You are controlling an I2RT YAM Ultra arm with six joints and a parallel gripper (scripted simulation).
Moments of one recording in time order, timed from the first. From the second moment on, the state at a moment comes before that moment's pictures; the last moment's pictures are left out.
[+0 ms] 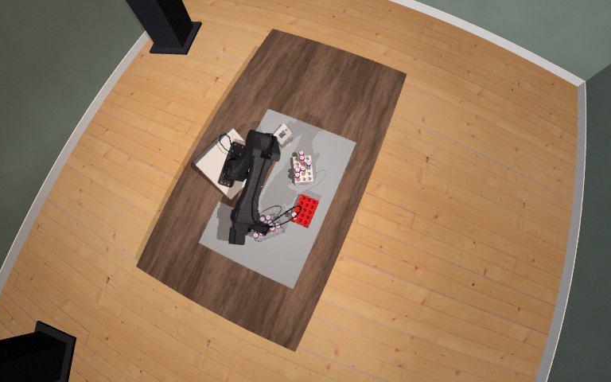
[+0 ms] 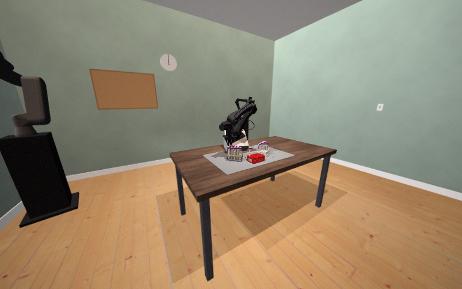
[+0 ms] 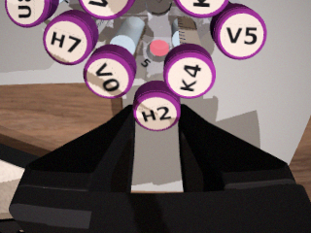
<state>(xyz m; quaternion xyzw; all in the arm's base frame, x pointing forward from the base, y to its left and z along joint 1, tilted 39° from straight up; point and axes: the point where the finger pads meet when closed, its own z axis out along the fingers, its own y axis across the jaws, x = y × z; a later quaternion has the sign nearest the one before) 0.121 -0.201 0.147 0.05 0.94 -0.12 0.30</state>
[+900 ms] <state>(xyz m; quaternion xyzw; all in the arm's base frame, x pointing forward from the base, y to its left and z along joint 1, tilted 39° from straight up) 0.121 -0.205 0.147 0.05 0.94 -0.13 0.30</state>
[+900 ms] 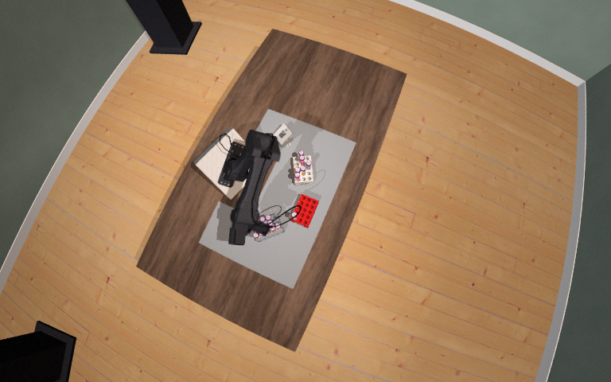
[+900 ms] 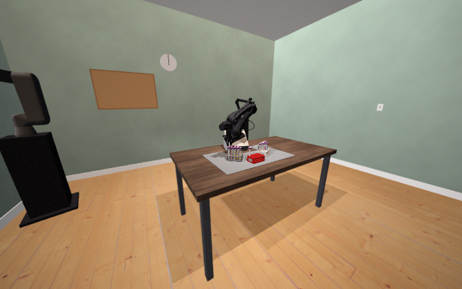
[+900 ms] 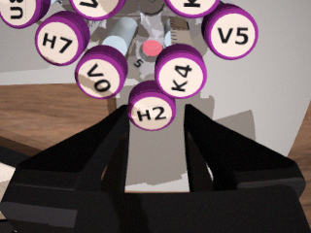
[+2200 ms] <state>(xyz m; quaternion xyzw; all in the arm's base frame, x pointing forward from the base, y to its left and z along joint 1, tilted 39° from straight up) 0.091 -0.172 0.198 0.08 0.94 -0.11 0.31</state>
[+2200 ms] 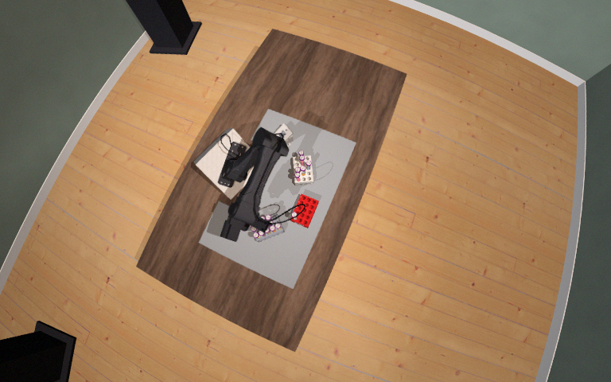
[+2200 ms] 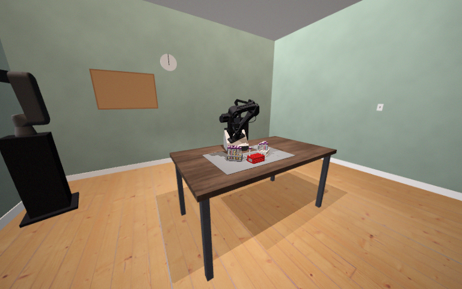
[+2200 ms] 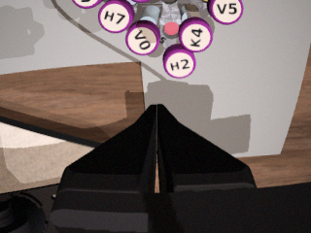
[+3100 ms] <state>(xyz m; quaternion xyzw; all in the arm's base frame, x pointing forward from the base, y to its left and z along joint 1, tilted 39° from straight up) 0.147 -0.102 0.204 0.06 0.94 -0.09 0.33</state>
